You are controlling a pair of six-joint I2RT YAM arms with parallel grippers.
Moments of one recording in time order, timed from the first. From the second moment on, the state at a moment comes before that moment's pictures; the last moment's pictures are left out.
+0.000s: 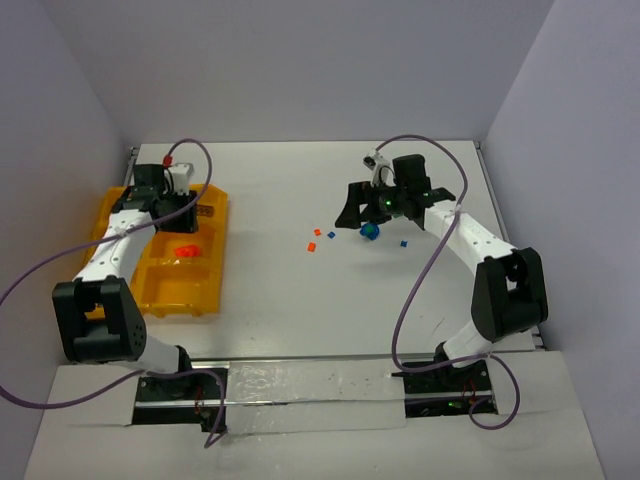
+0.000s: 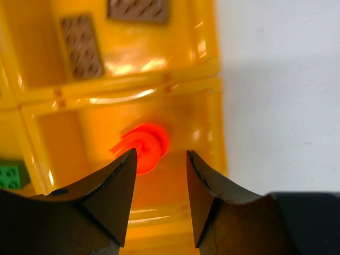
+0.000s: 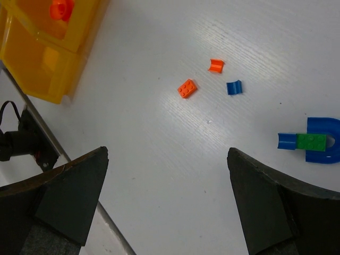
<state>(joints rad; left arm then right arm) 0.06 1.48 1.12 -0.59 0.13 0.13 0.28 1.56 1.15 -0.35 -0.63 0.17</state>
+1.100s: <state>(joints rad) -0.67 1.96 1.39 -0.36 0.08 -0.22 0.08 1.56 1.15 -0.41 -0.63 0.16</state>
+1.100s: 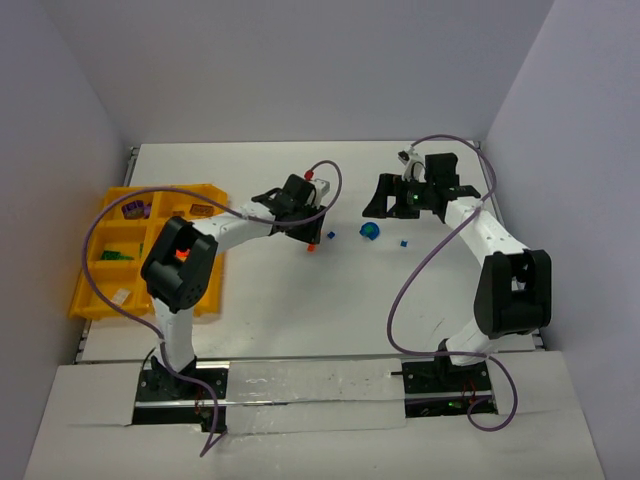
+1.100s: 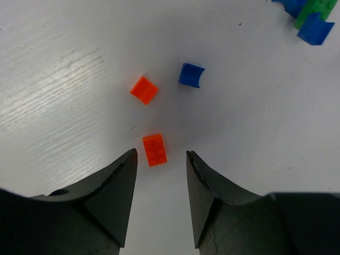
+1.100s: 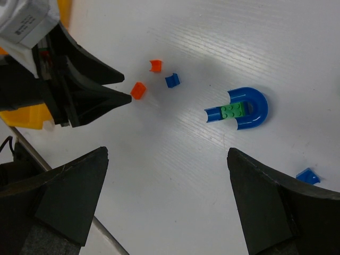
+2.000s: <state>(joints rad) -0.72 2.01 1.37 -0.35 -0.14 -0.20 0.07 1.56 1.14 -0.41 -0.65 0.16</state>
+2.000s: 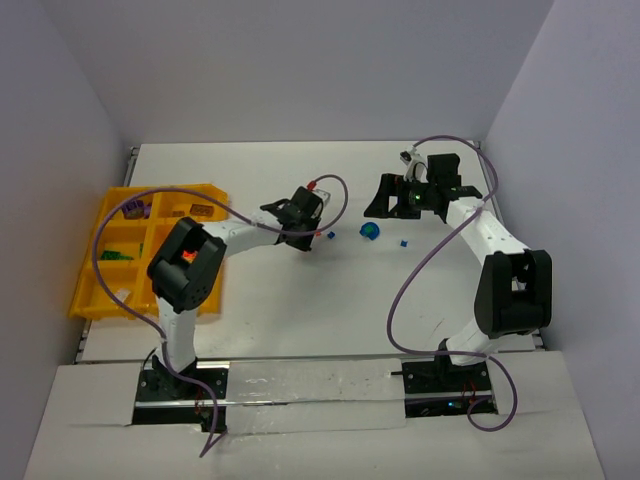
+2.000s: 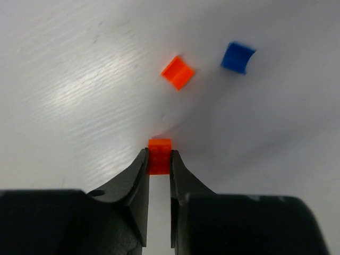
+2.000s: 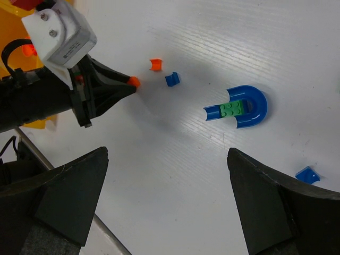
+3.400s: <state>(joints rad) 0.05 1.43 0.96 -0.51 0.09 0.04 0.07 1.56 1.13 -0.41 -0.66 0.17</state>
